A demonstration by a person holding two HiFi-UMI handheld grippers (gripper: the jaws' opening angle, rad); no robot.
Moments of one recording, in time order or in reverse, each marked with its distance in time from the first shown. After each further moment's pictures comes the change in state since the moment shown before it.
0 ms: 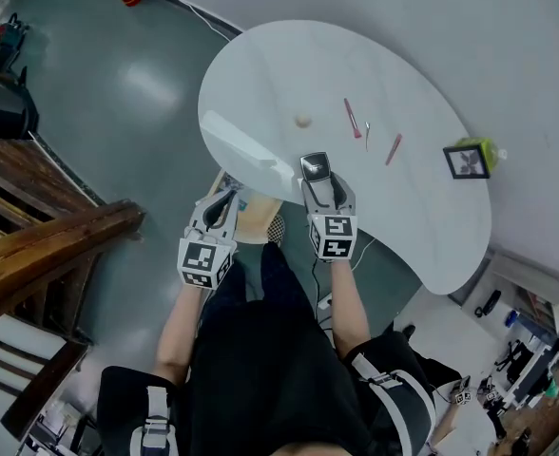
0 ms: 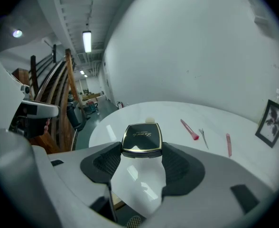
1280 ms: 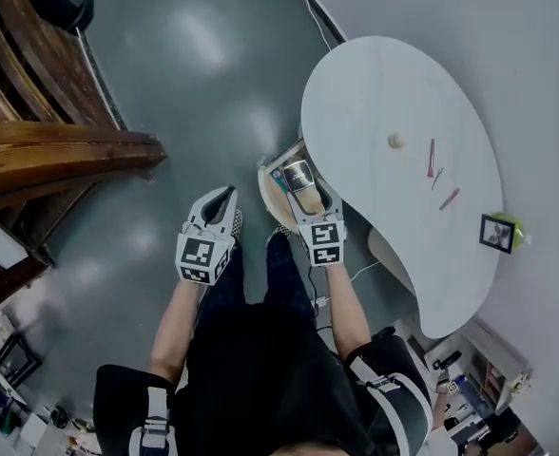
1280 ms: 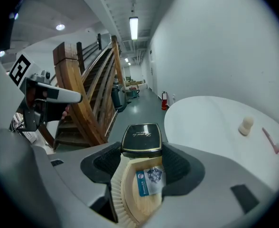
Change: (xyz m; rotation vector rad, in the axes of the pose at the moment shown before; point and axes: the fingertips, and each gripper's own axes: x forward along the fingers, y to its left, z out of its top) left arm -0.148 0.131 -0.095 -0.191 -0.023 0.313; right arm 0.048 0.246 -0.048 -0.331 0.112 0.431
